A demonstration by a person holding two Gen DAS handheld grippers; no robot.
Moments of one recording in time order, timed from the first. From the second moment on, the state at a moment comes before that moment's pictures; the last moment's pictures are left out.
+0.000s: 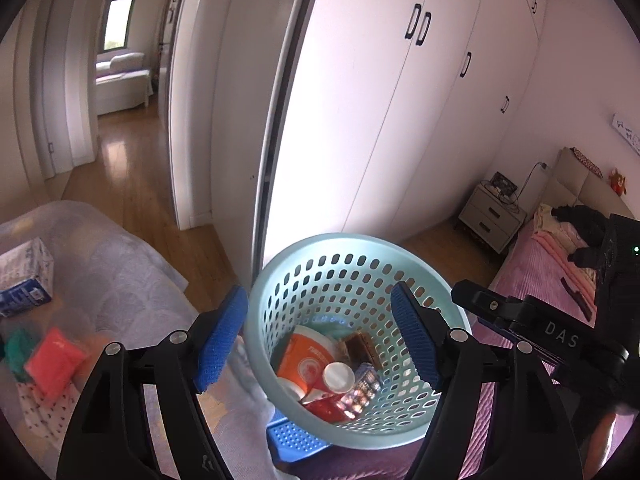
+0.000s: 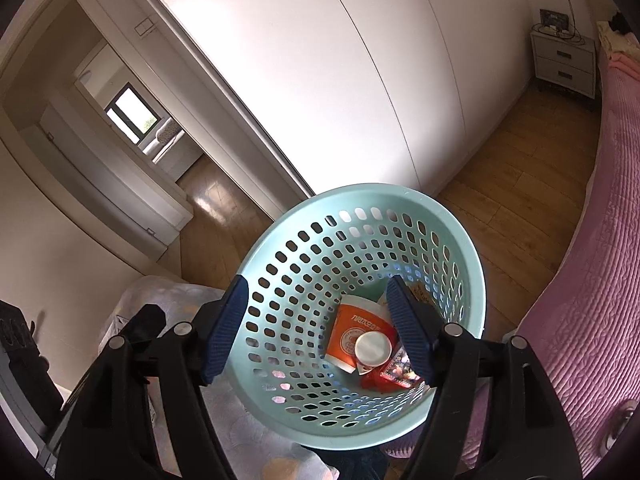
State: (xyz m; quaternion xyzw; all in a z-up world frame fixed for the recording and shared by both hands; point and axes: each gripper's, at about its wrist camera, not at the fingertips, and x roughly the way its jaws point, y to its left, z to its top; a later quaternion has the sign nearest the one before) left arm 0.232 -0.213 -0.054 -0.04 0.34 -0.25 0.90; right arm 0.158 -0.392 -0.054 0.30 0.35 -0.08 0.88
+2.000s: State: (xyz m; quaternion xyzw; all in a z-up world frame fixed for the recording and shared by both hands) left arm 0.165 0.123 -0.075 -0.07 0.41 -0.16 0.90; right arm 0.183 -0.105 -0.094 0.06 0.37 0.14 0.92
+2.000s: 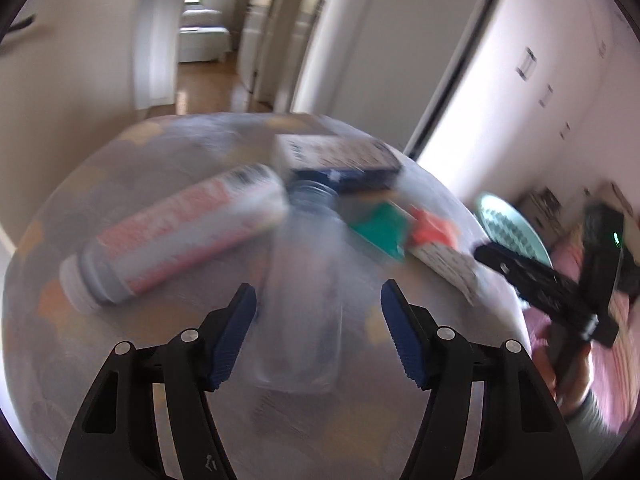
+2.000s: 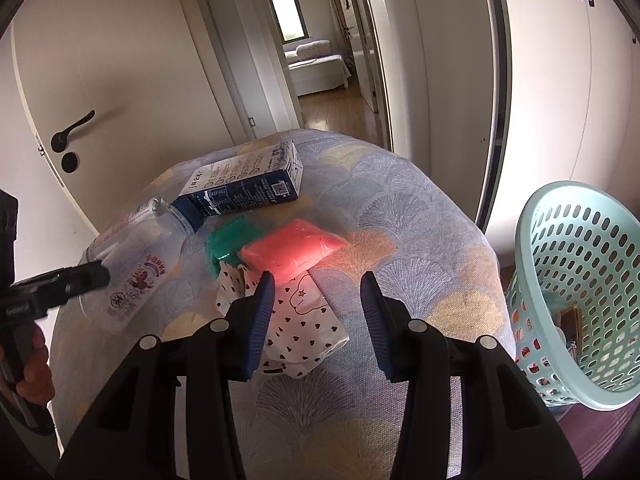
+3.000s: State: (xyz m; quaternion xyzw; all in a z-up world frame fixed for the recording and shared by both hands) left arm 0.147 0.101 -0.075 -0.07 0.40 -0.08 0.91; right arm 0.168 -0.050 -0.105 -0.06 0.40 0.20 0.89
